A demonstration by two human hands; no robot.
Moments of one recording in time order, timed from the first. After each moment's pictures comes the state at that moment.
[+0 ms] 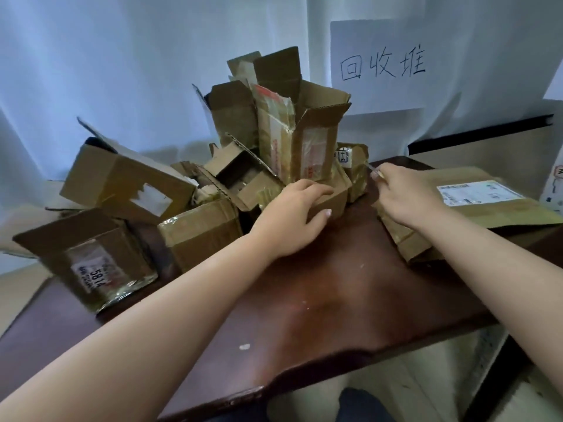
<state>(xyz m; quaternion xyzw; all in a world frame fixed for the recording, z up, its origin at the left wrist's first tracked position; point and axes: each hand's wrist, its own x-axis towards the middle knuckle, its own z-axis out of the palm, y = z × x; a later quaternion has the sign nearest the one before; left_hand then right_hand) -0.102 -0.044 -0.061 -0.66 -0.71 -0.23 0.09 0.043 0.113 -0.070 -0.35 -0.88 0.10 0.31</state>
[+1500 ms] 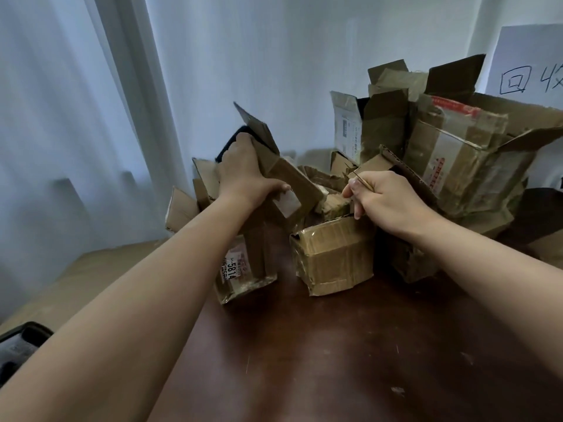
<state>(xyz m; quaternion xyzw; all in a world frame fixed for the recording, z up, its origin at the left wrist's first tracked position) -0.315 -0.194 0.016 -0.32 -0.85 -0.32 0.25 -0.151 -0.036 -0.019 -0.13 -0.89 0.29 0.32</state>
